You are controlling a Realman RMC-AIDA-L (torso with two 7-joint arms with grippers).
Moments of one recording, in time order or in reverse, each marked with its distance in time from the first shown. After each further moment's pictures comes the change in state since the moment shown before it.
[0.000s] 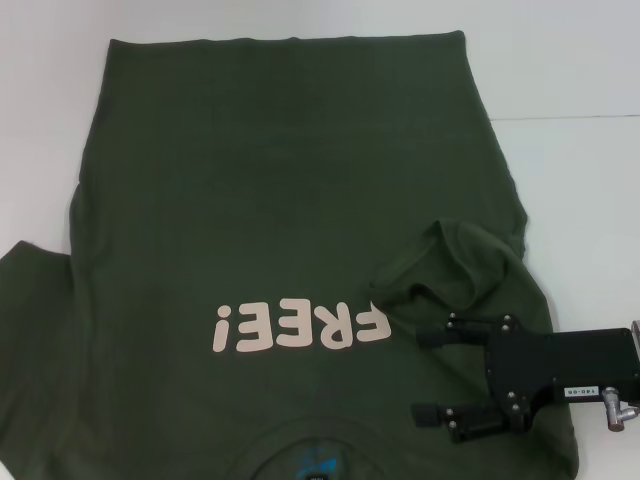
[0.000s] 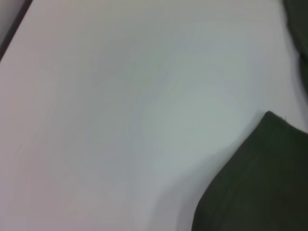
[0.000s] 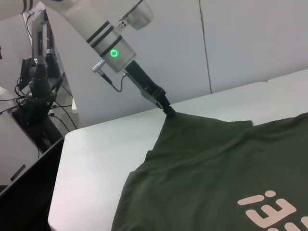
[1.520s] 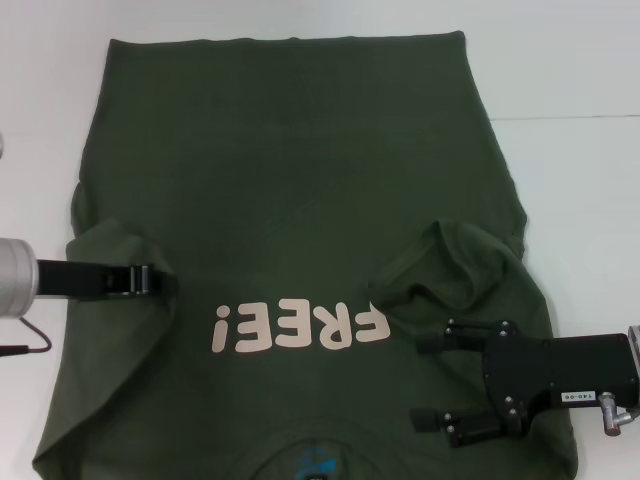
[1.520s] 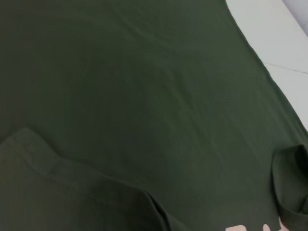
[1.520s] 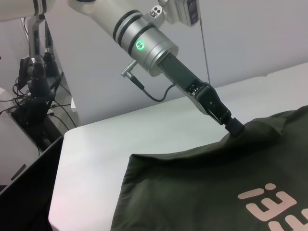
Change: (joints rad) left arm -0.068 -0.012 0.320 -0.178 -0.494 0.030 0.033; right arm 0.001 -0.002 -0.007 0.022 -0.002 0.015 0.003
